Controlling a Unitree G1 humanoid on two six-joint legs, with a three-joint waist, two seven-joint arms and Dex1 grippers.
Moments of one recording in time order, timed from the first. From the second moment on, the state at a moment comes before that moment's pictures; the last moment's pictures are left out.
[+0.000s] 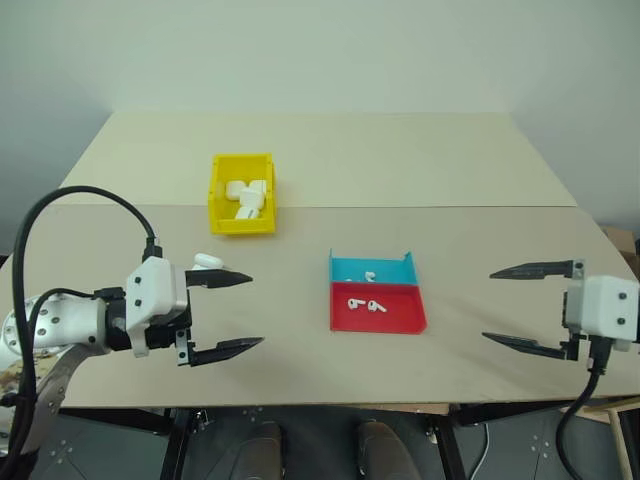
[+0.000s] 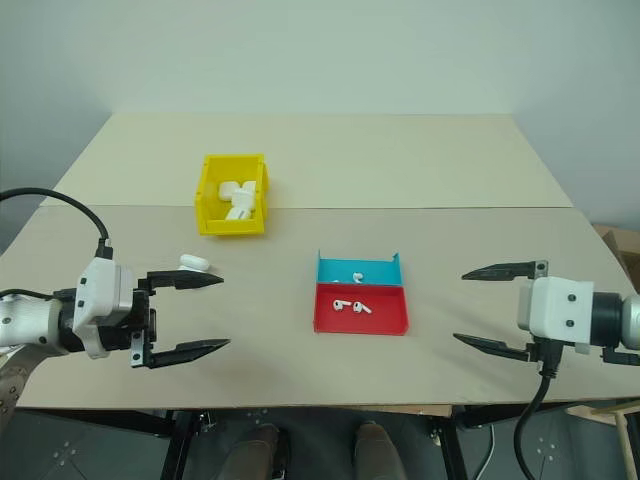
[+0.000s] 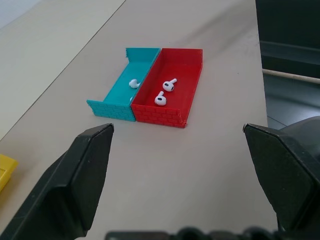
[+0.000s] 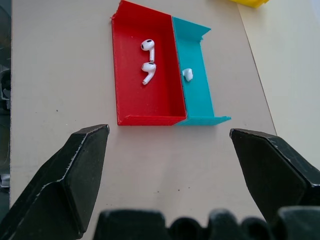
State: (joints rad) left arm 0.02 0.94 0.30 -0.58 -0.63 0.40 -1.10; right arm 0.09 -1.04 -0.45 -0.32 0.37 -0.03 1.30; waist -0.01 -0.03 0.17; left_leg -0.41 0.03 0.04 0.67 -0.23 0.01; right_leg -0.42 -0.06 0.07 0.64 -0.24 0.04
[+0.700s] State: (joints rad) left arm 0.06 0.95 0.32 -0.64 -0.56 0.49 -0.94; right arm 0.05 -1.04 -0.40 -0.29 0.35 -0.06 1.30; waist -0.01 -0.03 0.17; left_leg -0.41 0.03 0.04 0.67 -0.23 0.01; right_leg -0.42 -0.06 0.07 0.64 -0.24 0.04
